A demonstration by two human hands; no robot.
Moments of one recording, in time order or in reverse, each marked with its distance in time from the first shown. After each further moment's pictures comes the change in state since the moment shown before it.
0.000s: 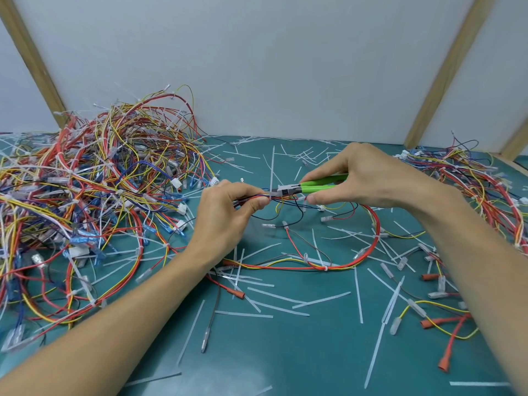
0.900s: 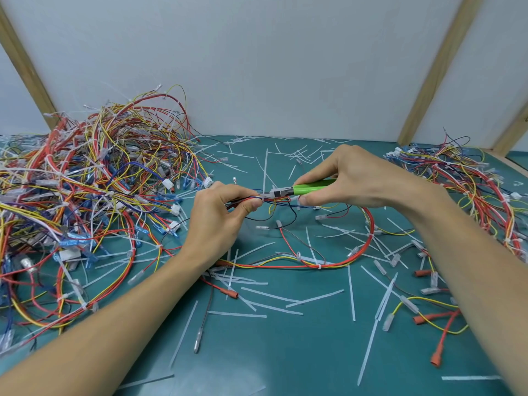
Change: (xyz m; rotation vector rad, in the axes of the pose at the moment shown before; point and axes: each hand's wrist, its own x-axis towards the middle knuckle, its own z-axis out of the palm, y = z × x) left_hand -0.002 -0.004 0.003 0.008 0.010 0.027; right_hand 0.000 0.003 0.004 0.028 -0.028 0.027
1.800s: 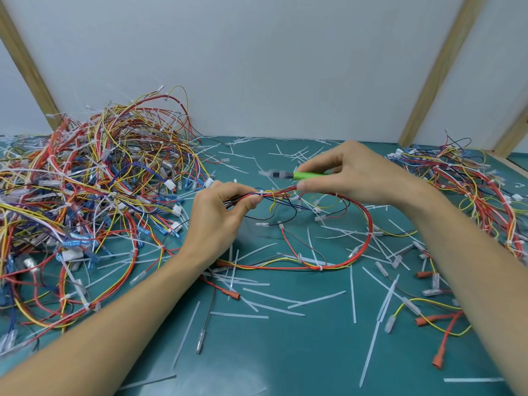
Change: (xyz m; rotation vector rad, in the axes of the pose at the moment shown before) left_hand 0.002 0.000 -0.002 -0.058 0.003 -0.025; right_hand 0.003 -0.002 0.001 0.118 0.085 -0.024
